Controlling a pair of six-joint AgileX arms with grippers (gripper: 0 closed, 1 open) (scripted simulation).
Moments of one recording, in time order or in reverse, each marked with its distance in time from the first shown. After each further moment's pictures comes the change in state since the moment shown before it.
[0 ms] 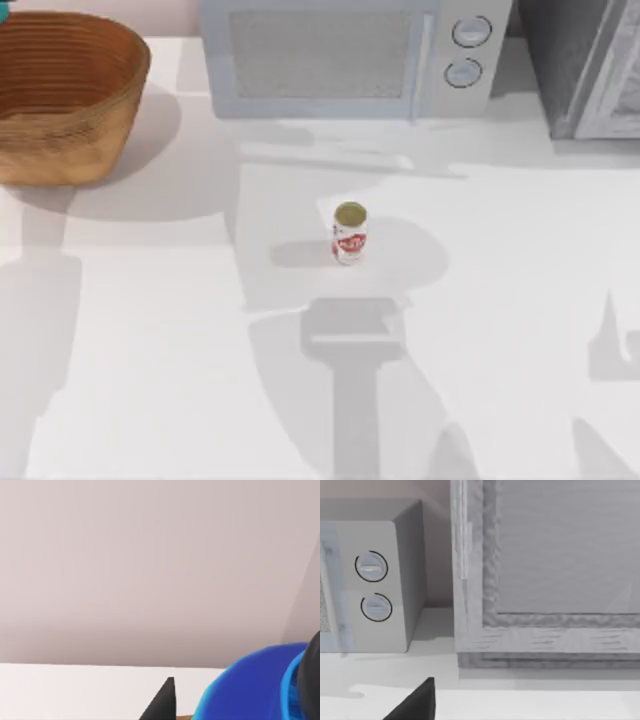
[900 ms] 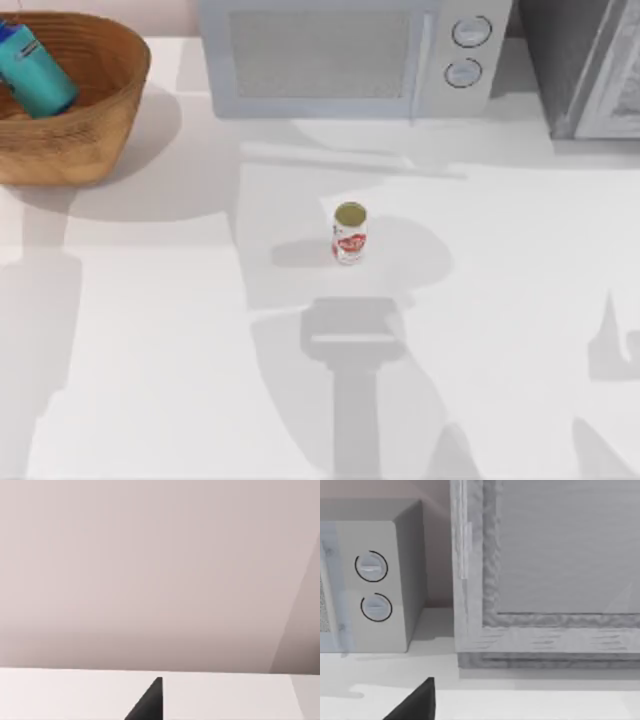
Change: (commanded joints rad) left arm 0.000 0.000 0.000 0.000 0.000 0.000; right arm 0.000 0.000 0.000 0.000 0.000 0.000
